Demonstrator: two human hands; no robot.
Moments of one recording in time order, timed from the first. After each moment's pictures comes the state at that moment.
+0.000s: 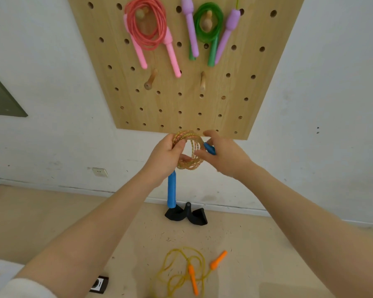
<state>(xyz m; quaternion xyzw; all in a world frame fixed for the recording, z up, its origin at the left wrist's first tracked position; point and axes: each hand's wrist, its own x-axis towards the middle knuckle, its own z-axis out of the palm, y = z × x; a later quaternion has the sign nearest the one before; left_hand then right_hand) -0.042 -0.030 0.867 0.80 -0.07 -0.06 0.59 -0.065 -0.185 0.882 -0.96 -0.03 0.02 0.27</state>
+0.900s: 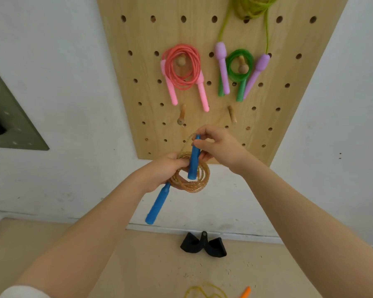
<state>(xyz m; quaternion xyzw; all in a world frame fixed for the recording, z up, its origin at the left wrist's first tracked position) 0.032 0.075 0.909 0.78 -0.10 -0.27 0.55 0.015 -0.086 0.939 -0.83 -0.06 -0.01 0.55</state>
